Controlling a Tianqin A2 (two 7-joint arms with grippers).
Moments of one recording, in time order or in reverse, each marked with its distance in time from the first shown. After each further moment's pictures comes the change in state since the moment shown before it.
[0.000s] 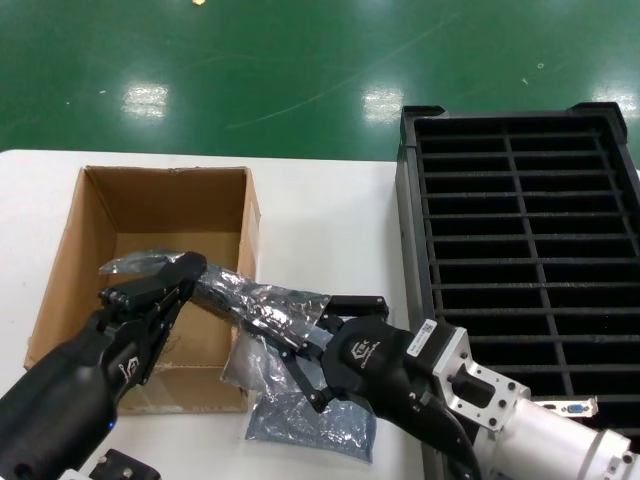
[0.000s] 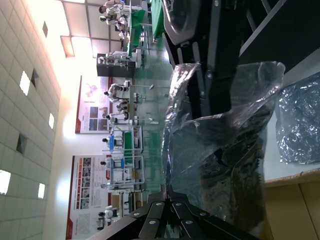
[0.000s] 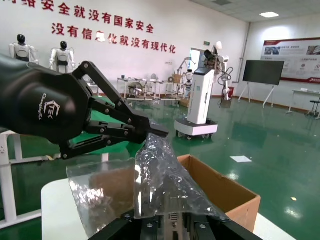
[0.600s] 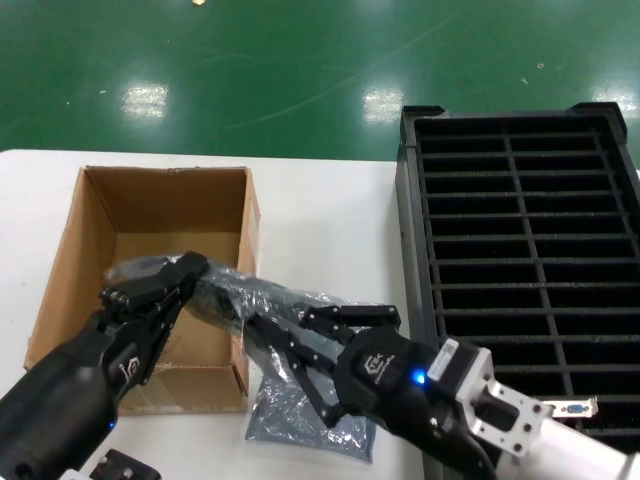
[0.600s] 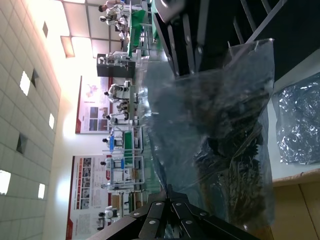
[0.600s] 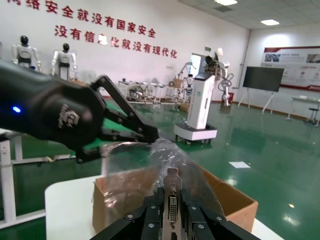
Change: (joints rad) left arm 0.000 0.000 0.000 0.000 0.000 0.000 0.000; right arm -0.063 0.043 0.026 0.087 0.018 0.007 -0.020
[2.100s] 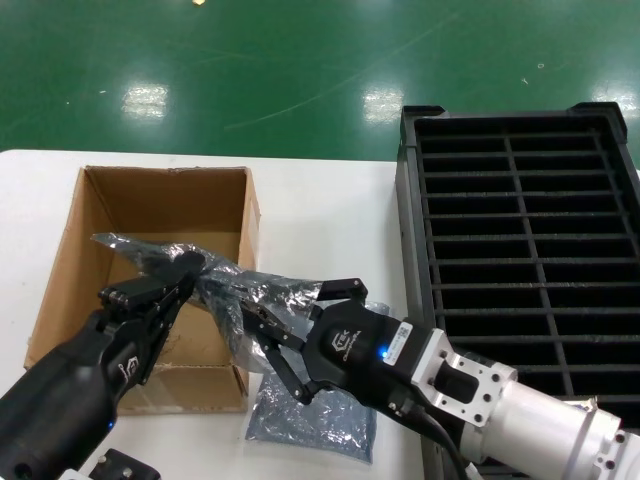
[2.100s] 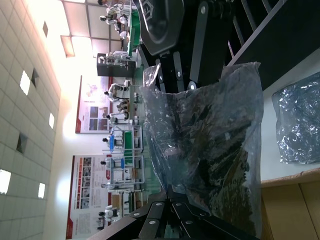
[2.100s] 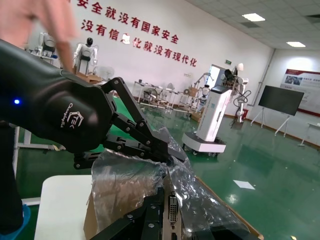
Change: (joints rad) left arm 0.000 0.000 0.000 0.000 0.000 0.000 -0.001; right arm 0.115 -0.043 -0.051 -0.076 0.013 -0.036 -0.136
